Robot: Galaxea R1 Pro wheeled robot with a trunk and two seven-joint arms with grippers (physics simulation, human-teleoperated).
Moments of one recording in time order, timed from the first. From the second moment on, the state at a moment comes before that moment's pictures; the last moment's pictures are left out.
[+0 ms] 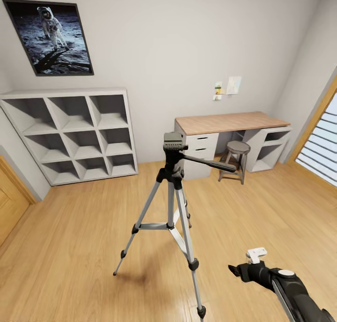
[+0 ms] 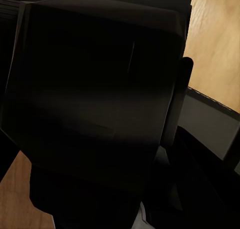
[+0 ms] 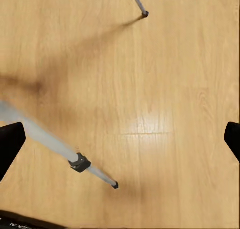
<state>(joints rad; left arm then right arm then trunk) -0.21 0.01 -0.39 -0.03 0.86 -0.06 -0.01 -0.27 -0.20 -0.09 -1.09 0.08 0.51 0.45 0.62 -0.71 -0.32</state>
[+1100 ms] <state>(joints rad) -0.21 0.00 -0.39 -0.03 0.86 -0.06 -0.01 -0.56 0.01 0.18 -1.30 0.08 0.96 0.58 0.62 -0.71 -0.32</state>
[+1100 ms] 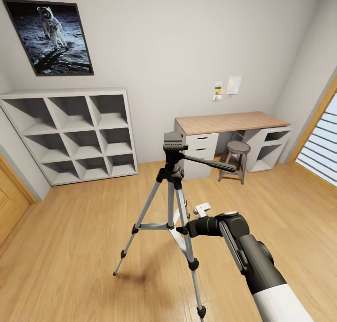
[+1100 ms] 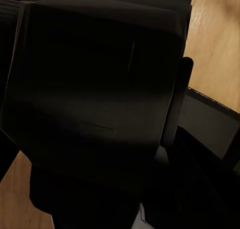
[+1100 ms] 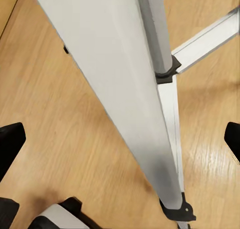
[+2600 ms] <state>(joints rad) -0.21 0.00 -0.39 -0.03 0.86 -0.06 -0.01 -0.56 0.04 0.18 -0.81 0.06 0.33 0.53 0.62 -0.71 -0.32</state>
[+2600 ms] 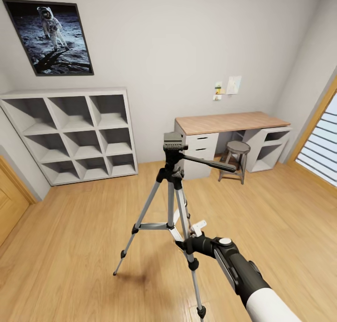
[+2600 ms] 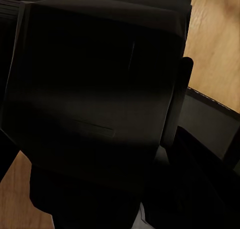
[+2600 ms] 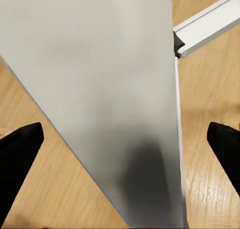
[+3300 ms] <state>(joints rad) -0.21 0.00 -0.39 -0.03 0.86 -0.06 -0.01 -0.56 0.03 0.18 -0.79 0.05 0.32 0.46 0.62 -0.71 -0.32</state>
